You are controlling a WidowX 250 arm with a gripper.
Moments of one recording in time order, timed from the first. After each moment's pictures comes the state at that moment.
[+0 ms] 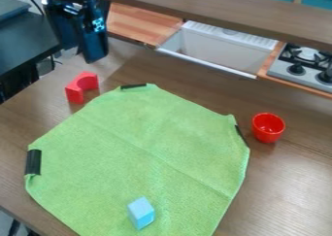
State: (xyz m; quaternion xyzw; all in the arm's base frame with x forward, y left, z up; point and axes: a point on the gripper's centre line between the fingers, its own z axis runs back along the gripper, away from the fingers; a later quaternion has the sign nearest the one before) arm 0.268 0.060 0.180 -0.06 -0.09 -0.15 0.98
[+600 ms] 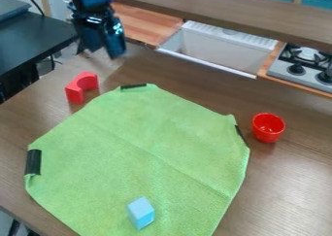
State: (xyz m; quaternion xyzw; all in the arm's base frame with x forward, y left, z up) arm 0.346 0.100 0.134 -0.10 -0.15 -0.13 0.98
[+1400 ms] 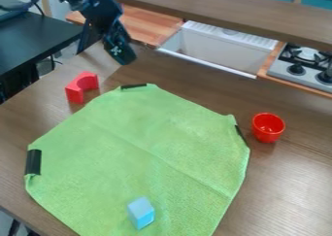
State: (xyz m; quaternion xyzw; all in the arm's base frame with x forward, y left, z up) arm 0.395 0.105 0.105 -0.07 -0.31 -0.37 0.87
